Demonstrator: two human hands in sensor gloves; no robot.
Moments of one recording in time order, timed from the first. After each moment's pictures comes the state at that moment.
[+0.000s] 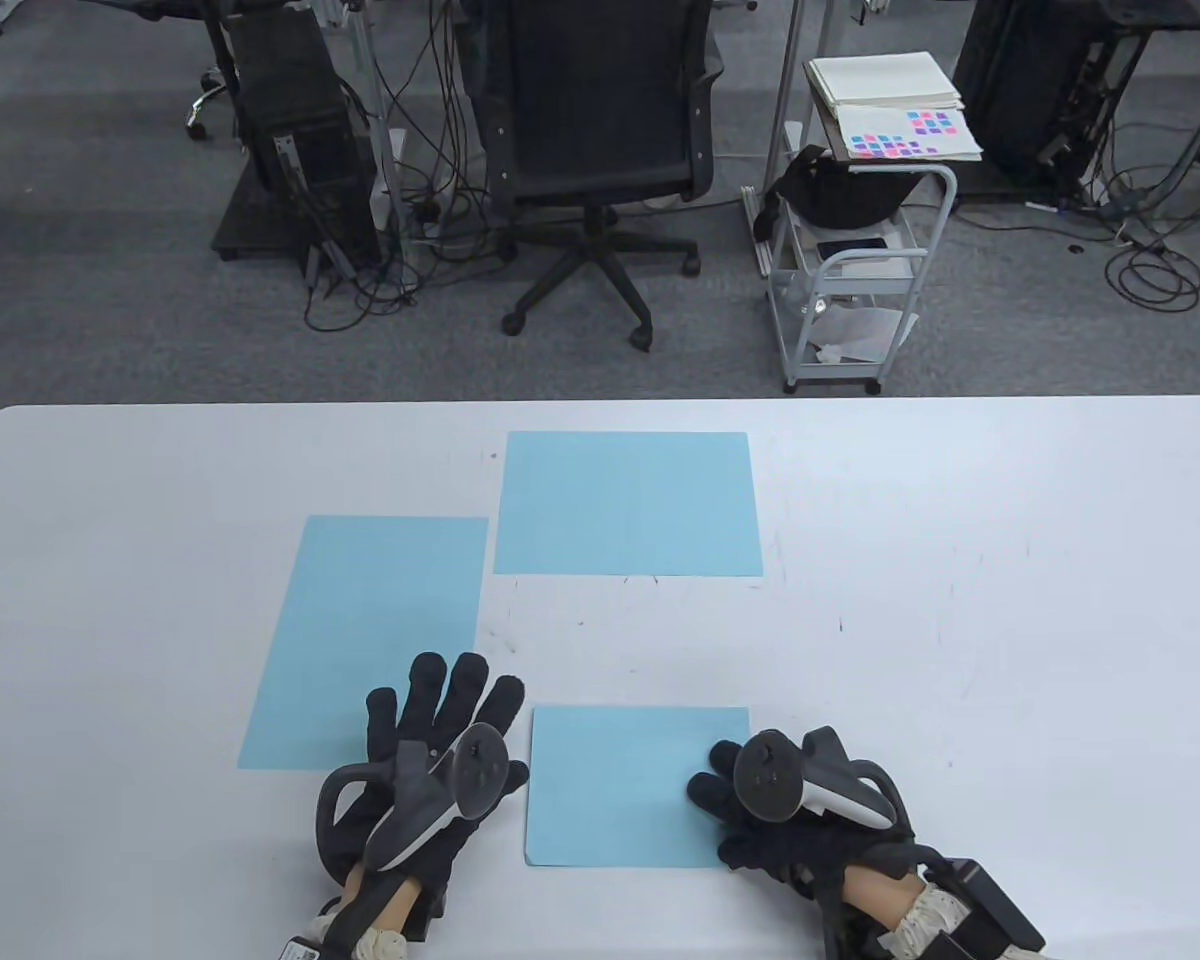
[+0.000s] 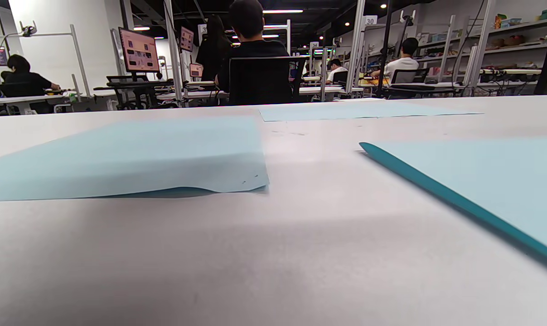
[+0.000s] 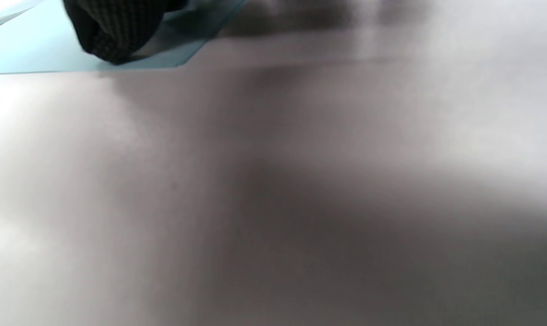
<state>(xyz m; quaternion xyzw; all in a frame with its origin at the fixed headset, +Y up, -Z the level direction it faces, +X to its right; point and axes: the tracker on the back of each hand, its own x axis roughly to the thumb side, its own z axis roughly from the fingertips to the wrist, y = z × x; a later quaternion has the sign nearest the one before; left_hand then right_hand) -0.176 -0.727 -0.277 -0.03 -0.02 -0.01 1.00 0.144 -0.784 -0.286 0.16 0.26 0.95 0.07</state>
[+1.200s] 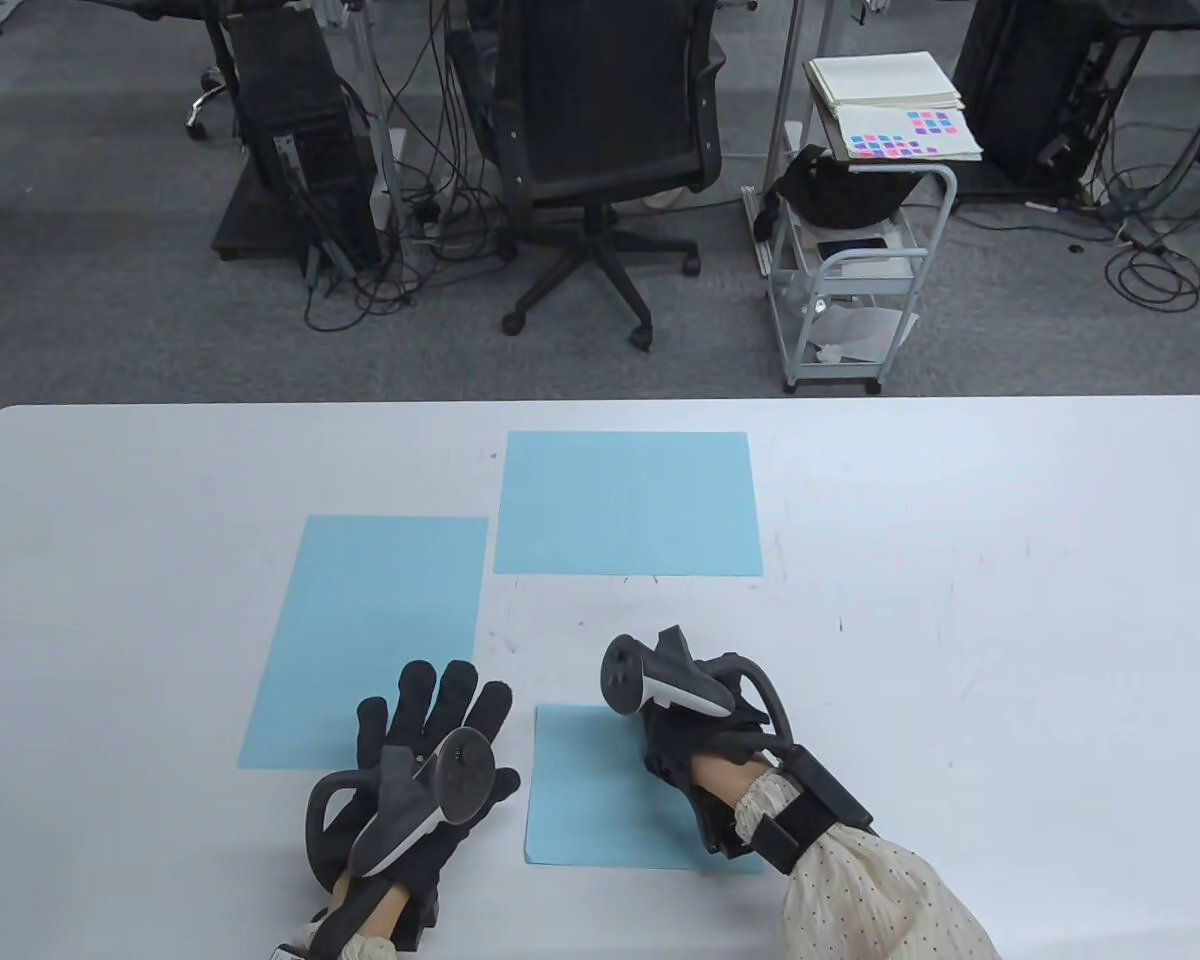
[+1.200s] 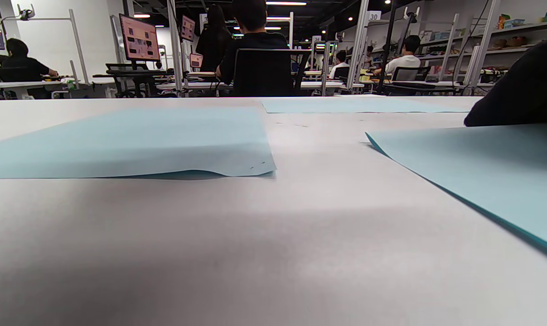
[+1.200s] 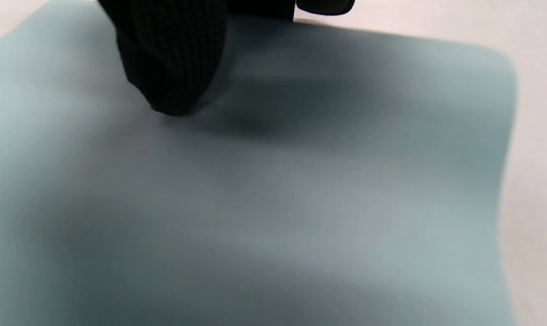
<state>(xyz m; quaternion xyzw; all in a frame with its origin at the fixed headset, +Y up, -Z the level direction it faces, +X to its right) -0.184 -0.730 -0.273 -0.05 -0.02 0.00 1.00 0.041 -0.764 -0.372 0.10 0.27 0.96 -0.02</state>
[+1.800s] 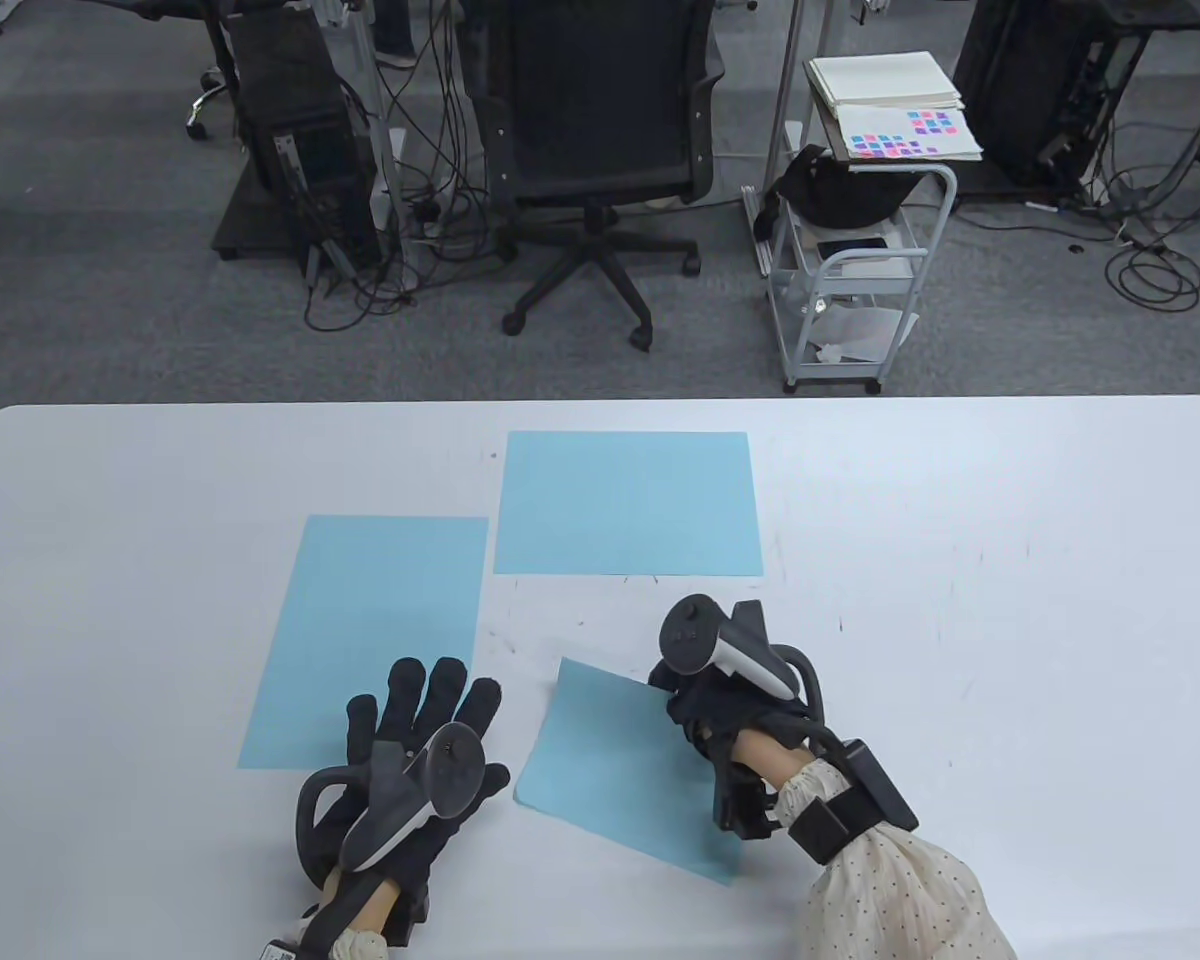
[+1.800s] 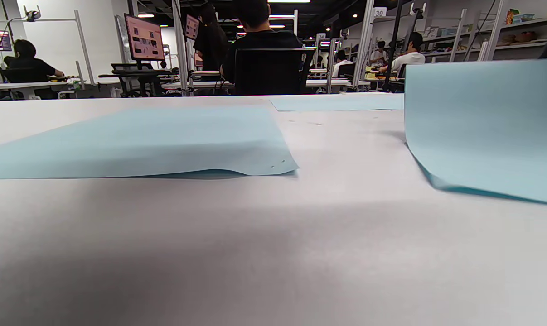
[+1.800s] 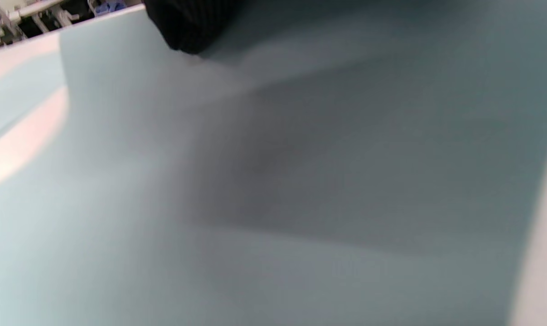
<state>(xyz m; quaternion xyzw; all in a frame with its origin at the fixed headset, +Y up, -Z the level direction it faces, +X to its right) -0.192 -0.731 -0.277 -0.05 -0.01 0.00 1.00 0.095 -0.740 -0.382 0.04 0.23 0.96 0.16</state>
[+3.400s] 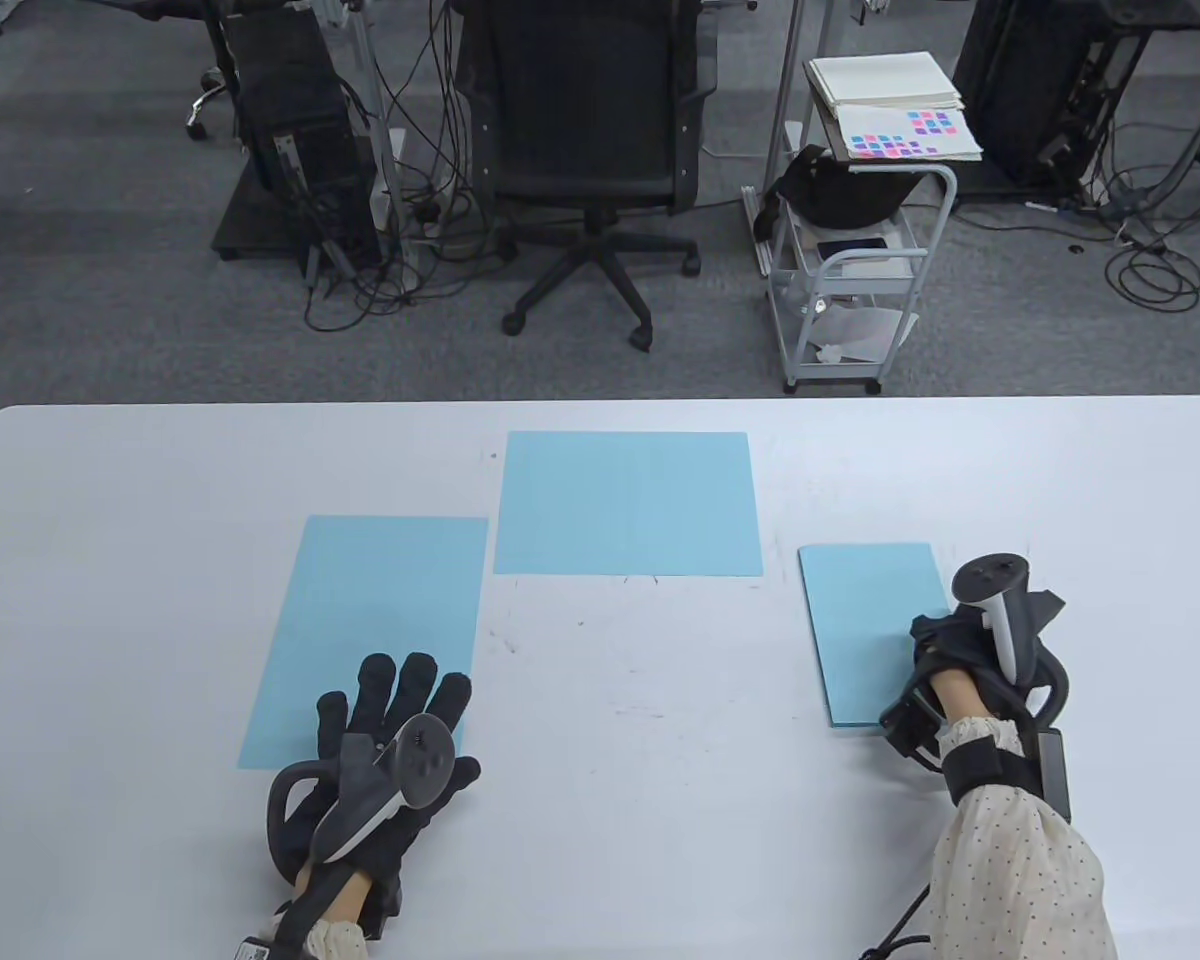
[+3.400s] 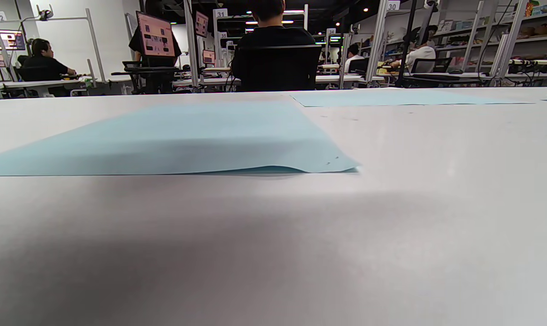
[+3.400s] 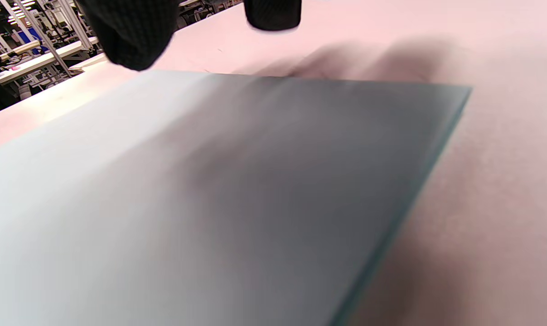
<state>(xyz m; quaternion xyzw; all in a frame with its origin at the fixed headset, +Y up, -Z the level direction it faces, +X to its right) -0.216 -0.736 -0.284 -0.06 0.00 -0.01 1.00 0.316 -0.752 -0.416 -0.38 0.10 0.90 0.21</state>
